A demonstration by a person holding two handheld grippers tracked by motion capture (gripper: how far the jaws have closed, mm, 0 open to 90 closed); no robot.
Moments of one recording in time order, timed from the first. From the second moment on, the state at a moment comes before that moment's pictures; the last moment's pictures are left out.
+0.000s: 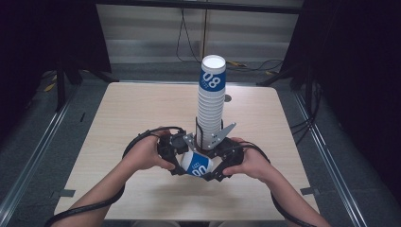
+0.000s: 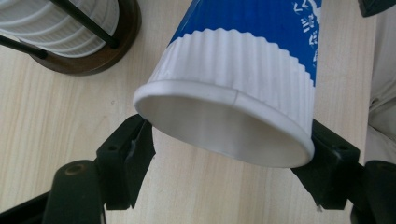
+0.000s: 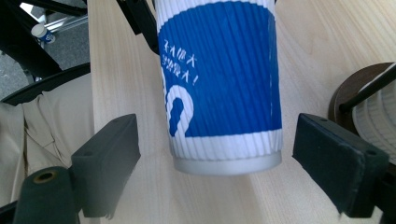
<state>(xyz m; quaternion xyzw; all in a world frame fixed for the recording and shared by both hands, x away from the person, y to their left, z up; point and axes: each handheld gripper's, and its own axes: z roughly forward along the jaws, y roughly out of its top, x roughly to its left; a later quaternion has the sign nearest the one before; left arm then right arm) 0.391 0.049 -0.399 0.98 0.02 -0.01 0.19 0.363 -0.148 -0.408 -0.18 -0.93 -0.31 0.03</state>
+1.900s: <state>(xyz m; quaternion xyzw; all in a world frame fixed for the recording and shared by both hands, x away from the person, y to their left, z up) 0.391 0.044 -0.395 0.98 0.01 -0.01 0.19 0.369 -0.134 -0.413 -0.14 -0.95 -0.27 0.01</state>
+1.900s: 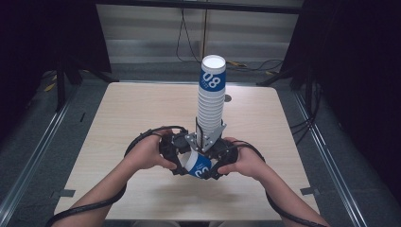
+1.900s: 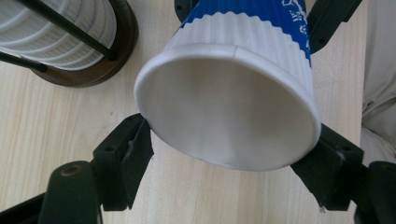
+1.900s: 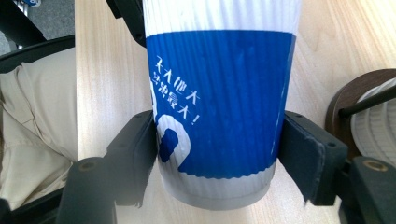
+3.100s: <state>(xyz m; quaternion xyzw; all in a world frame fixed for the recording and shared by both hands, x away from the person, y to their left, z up) 0.401 0.073 -0.395 0.95 0.07 -0.05 0.29 0.366 -0.152 -0.411 -0.14 -0.94 -0.31 0.00</state>
